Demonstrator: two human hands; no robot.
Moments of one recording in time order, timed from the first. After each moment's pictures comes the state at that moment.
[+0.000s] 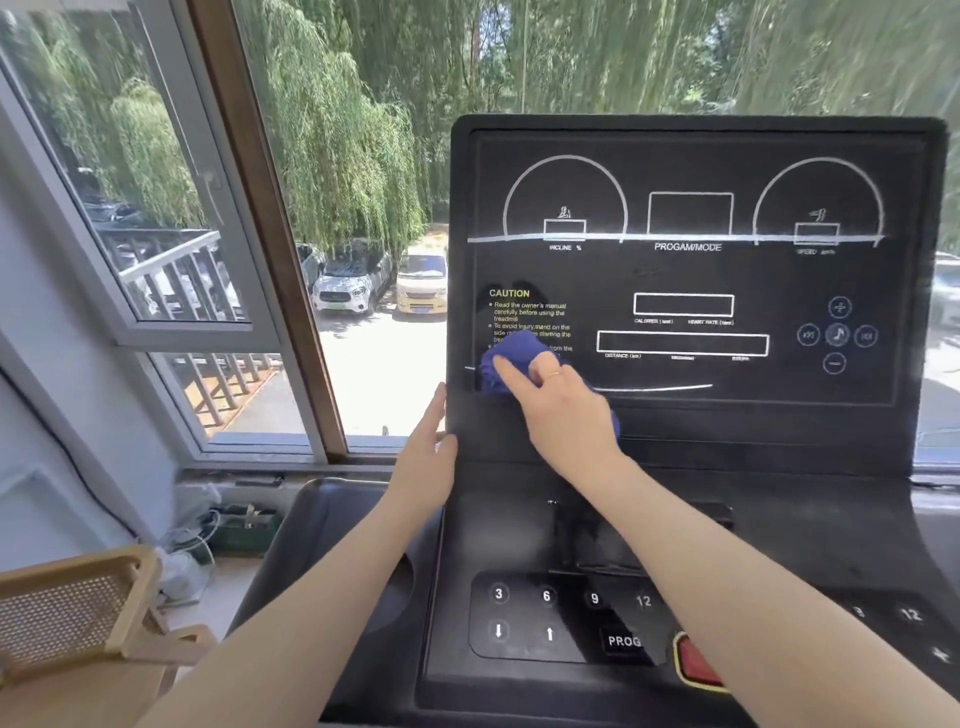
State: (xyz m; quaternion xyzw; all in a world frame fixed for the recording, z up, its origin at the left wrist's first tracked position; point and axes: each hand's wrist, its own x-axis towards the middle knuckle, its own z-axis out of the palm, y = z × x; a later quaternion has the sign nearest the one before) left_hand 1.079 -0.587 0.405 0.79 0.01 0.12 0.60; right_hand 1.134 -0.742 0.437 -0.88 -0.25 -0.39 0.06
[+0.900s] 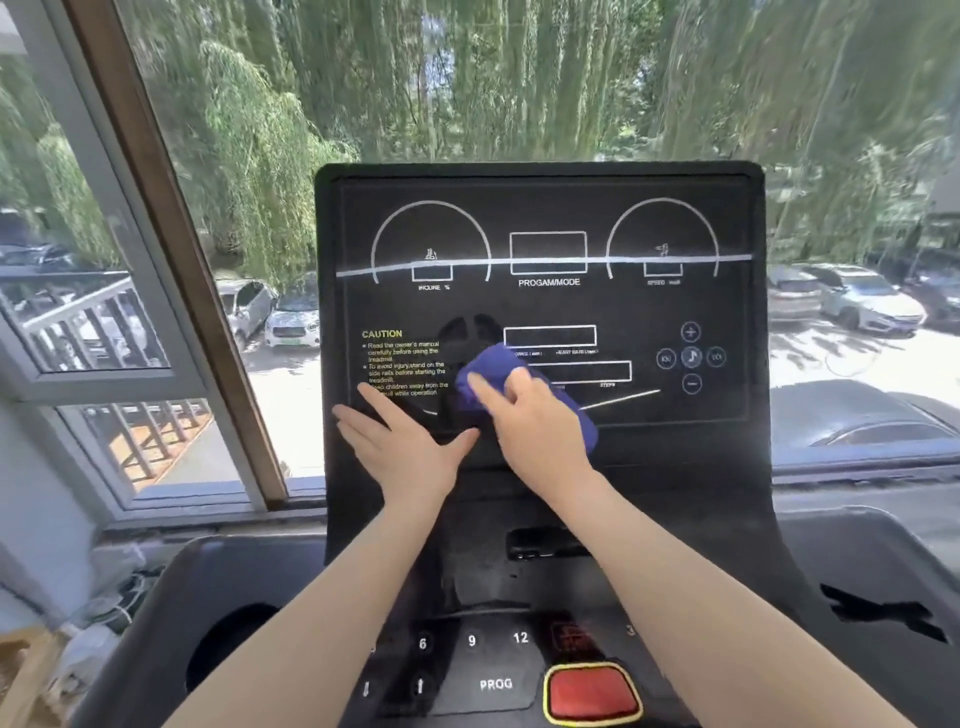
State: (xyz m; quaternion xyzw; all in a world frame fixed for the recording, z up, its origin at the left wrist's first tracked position) left_hand 1.122 -0.705 0.450 0.88 0.22 0.22 0.36; right_hand 1.159 -0.831 0.452 -0.87 -0.25 -0.41 0.07
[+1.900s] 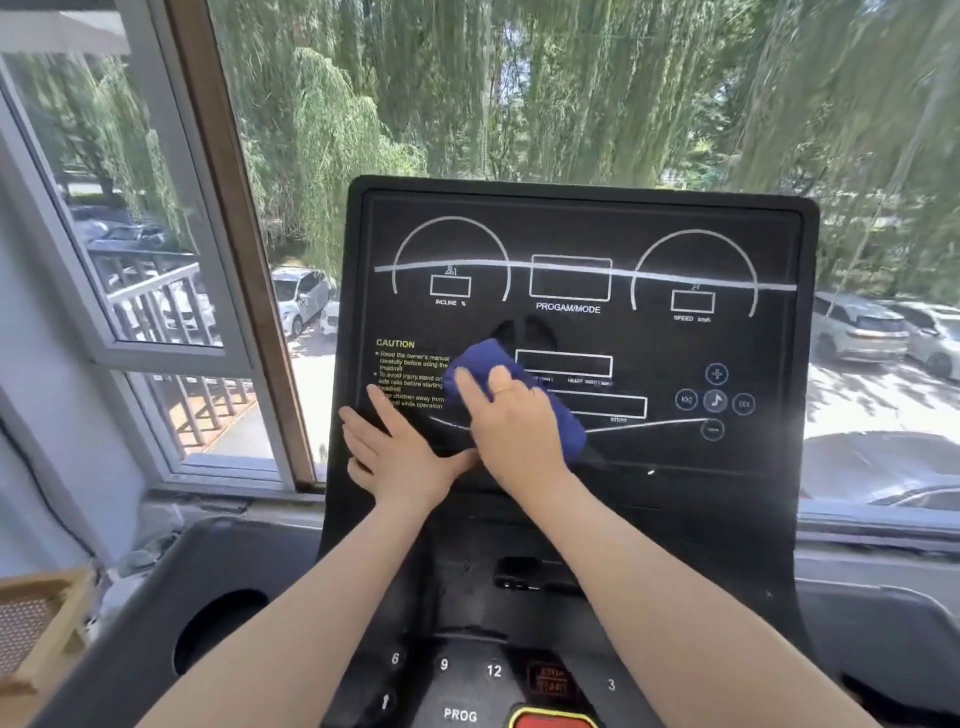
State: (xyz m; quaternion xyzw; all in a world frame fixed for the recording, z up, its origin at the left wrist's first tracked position) left_hand 1.124 -0.713 0.459 0.87 0.29 0.19 0.34; right_hand 1.188 -0.813 0.464 -0.82 -0.29 -0.50 0.02
